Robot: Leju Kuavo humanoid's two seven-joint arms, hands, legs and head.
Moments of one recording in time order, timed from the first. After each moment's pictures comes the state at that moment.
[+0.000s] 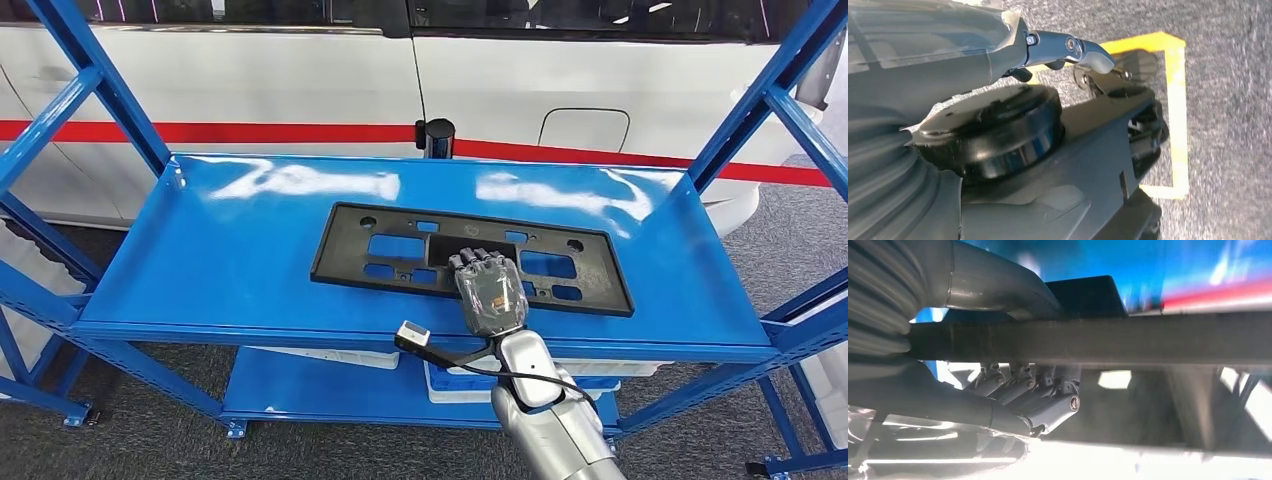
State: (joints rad) left arm -0.15 -0.27 1.03 -0.19 -1.08 -0.14 -0.08; right arm -0.38 0.11 0.43 -1.10 1.56 -0.51 0.09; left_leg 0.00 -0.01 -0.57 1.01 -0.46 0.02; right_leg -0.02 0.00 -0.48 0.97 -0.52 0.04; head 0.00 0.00
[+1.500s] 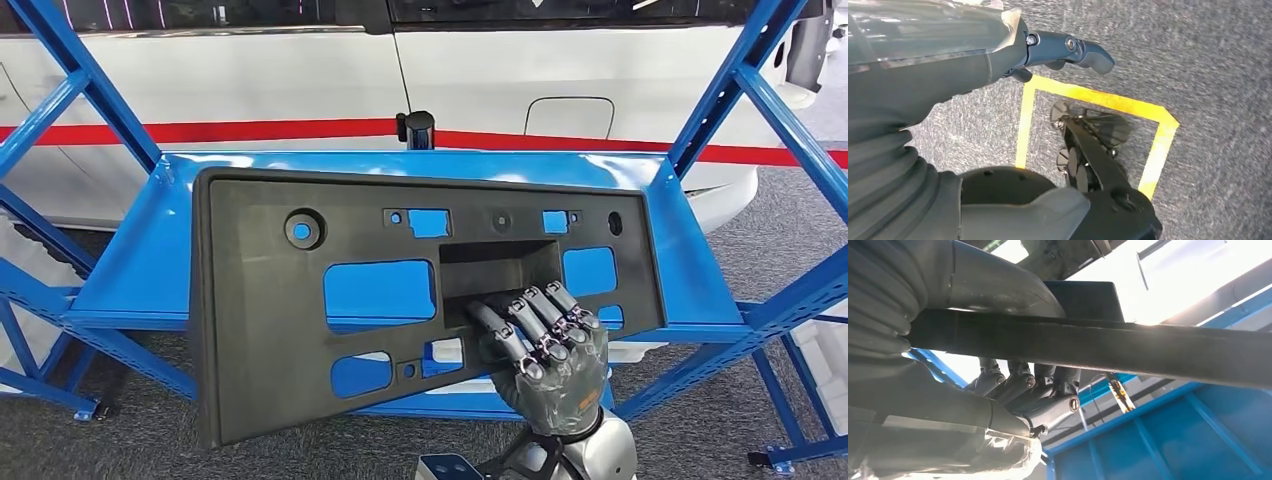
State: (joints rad) left arm -0.11 -0.18 1.21 -0.19 -0.95 -0.01 -0.19; right arm 0.00 0.14 0.39 -1.92 1.31 -0.63 -0.49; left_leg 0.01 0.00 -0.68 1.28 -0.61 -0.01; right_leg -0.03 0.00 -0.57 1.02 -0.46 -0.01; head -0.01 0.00
